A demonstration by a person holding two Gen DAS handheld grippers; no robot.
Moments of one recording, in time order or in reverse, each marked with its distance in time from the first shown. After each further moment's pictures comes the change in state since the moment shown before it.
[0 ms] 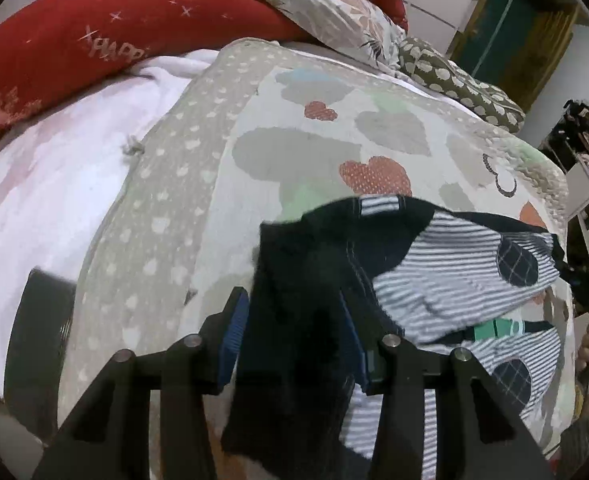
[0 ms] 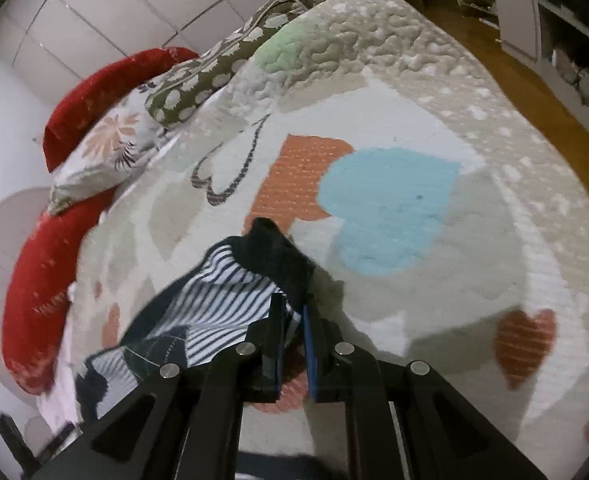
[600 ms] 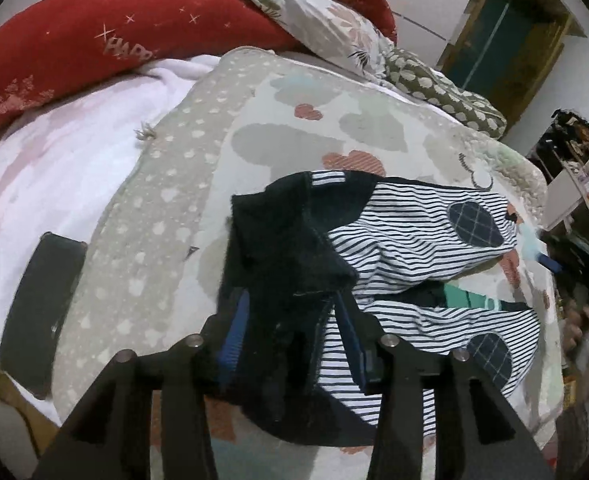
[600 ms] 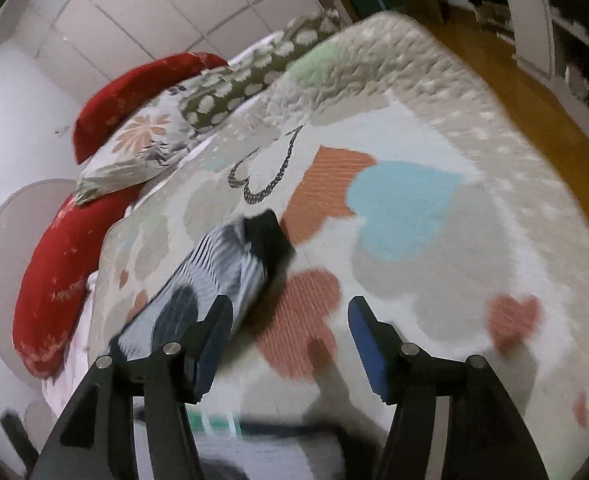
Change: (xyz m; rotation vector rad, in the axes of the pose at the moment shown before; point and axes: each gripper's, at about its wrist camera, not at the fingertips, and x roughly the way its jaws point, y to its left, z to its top) left arm -0.040 -0.003 -0.045 -0.034 -0.050 -0.048; right arm -0.011 0.013 0.000 -0.023 -0.010 0.085
